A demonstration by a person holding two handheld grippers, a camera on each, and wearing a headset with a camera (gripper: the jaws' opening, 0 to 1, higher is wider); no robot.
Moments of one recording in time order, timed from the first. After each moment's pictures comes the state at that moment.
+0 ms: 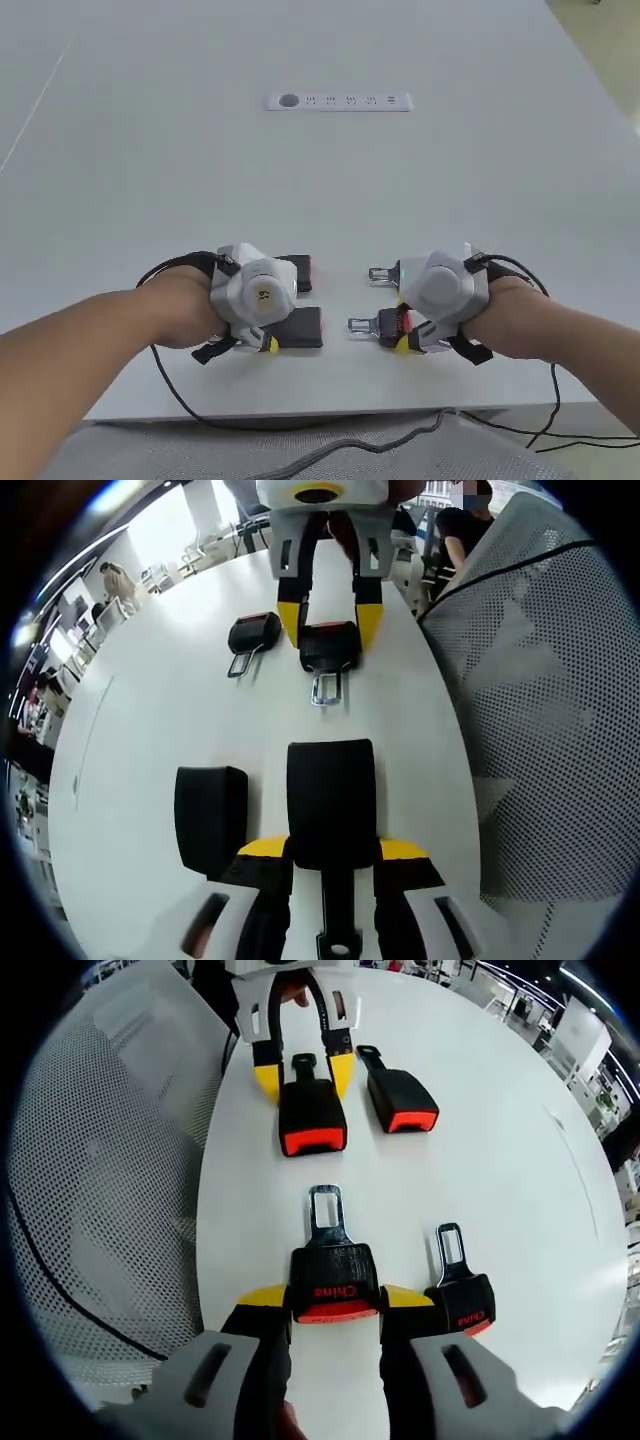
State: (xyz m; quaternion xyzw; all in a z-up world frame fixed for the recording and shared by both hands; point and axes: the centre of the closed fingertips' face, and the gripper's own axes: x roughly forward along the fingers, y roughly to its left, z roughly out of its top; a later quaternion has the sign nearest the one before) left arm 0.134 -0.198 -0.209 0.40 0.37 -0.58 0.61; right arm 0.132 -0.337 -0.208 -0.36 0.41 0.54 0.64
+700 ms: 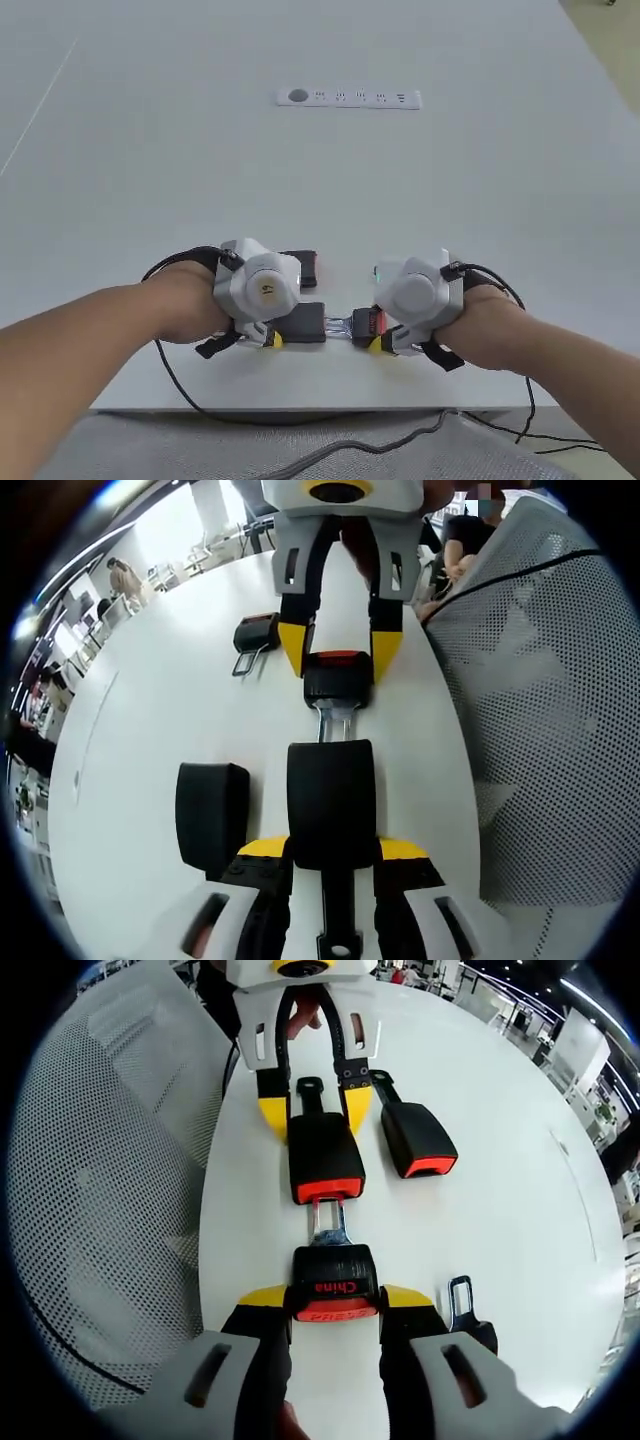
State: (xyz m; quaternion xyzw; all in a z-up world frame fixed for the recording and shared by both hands) left arm 0.136 -0.196 -0.209 0.39 0.37 -0.57 0.62; right arm 0.130 -0.303 -0.205 -0.36 0.38 0.55 0.65
